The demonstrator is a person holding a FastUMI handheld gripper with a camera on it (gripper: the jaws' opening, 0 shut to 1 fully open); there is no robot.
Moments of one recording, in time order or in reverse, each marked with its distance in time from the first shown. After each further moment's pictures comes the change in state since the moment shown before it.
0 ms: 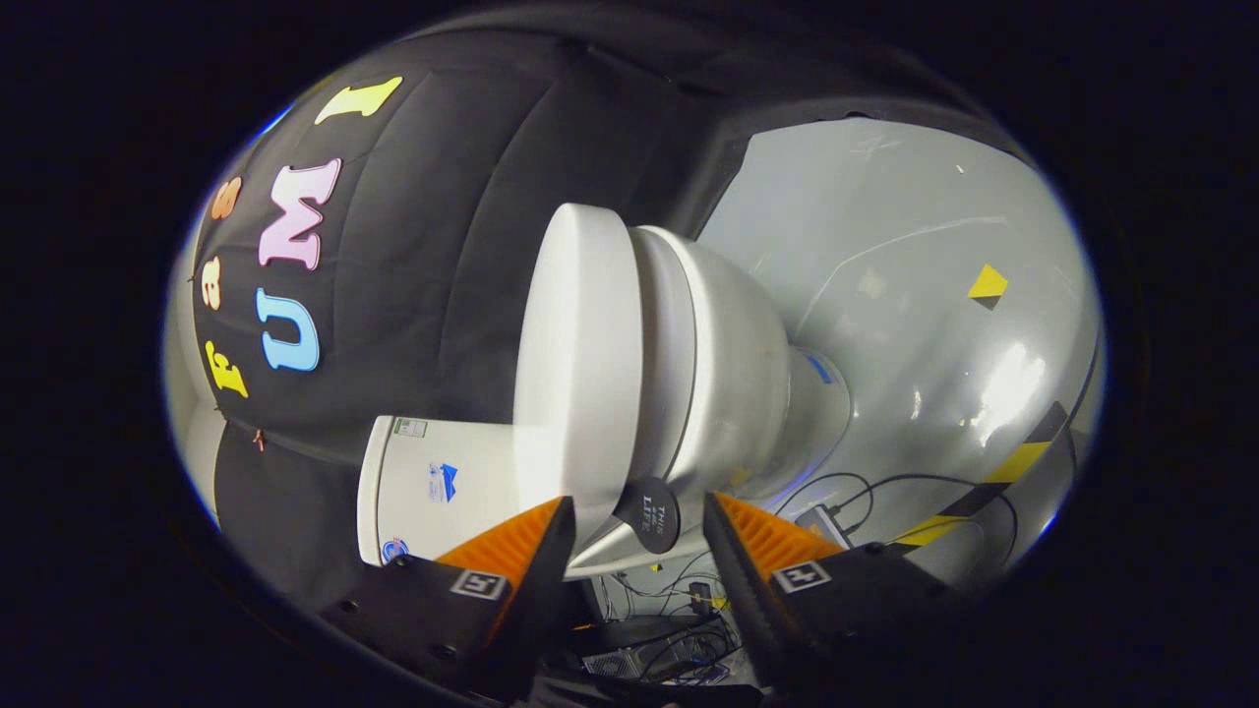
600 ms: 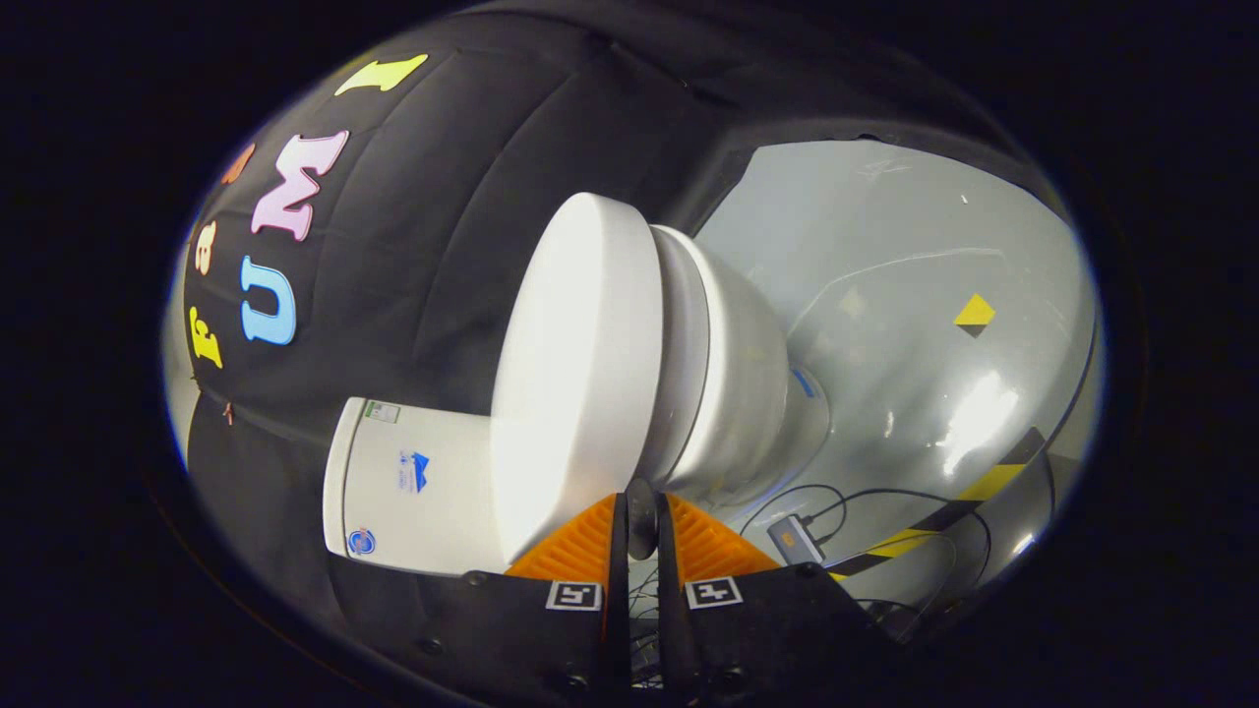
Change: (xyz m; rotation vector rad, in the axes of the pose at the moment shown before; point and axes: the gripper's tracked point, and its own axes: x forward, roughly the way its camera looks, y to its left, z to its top) arm -0.001 0.010 0.003 -0.106 -0.031 -0.126
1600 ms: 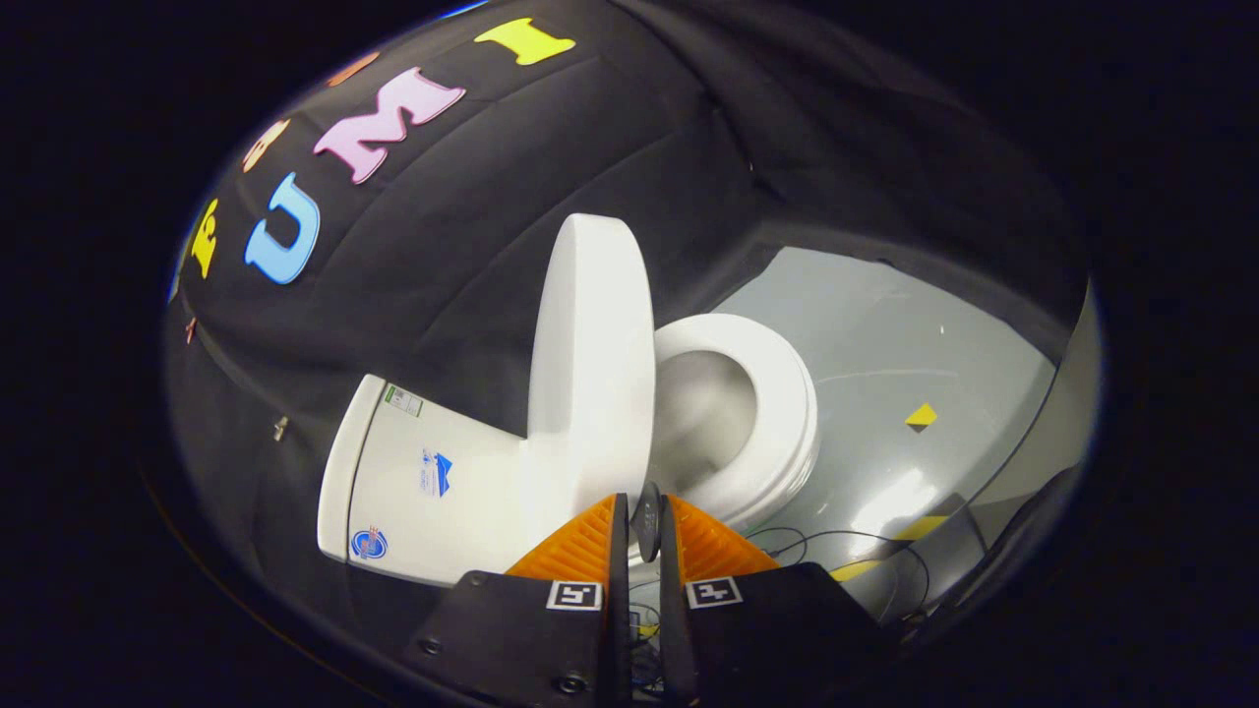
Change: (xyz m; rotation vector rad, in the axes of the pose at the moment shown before) arm -0.069 0.167 -0.009 -0.319 -0.208 -0.203
